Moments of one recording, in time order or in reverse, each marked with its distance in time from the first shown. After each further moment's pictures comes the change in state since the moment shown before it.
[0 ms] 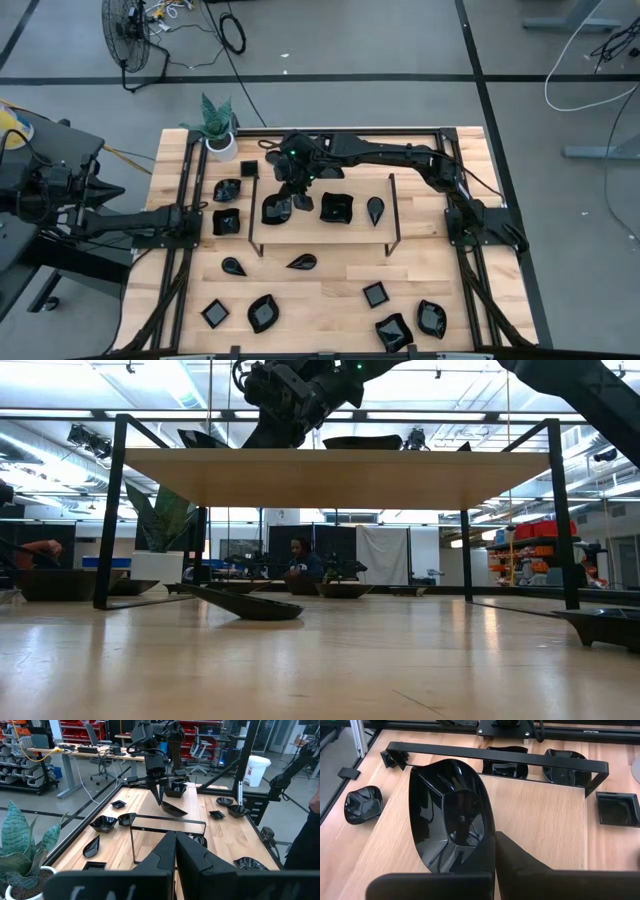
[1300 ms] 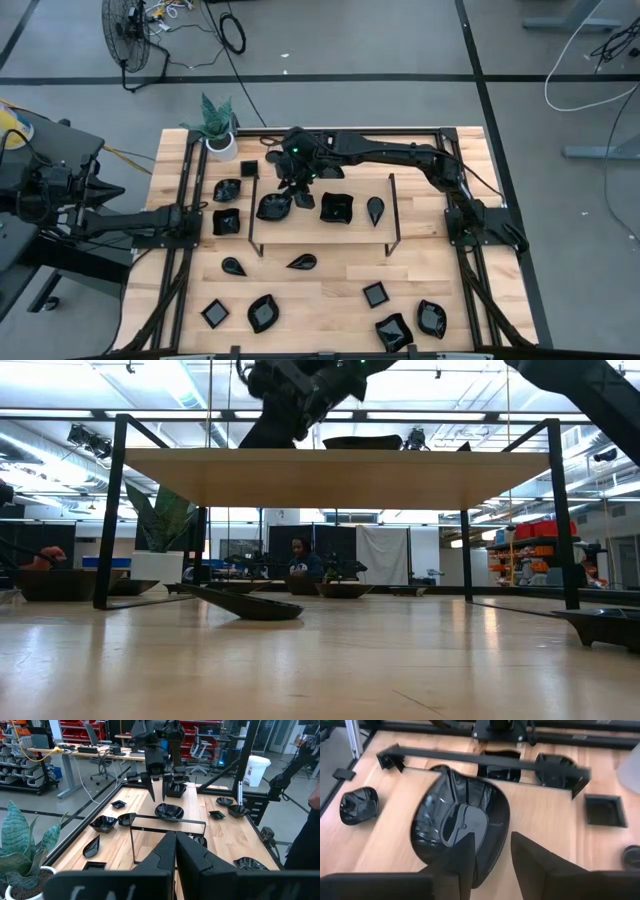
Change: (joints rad) left arm 0.000 0.000 0.000 0.000 0.000 0.000; right arm -0.003 -0.030 0.000 -0.002 0.032 -0.007
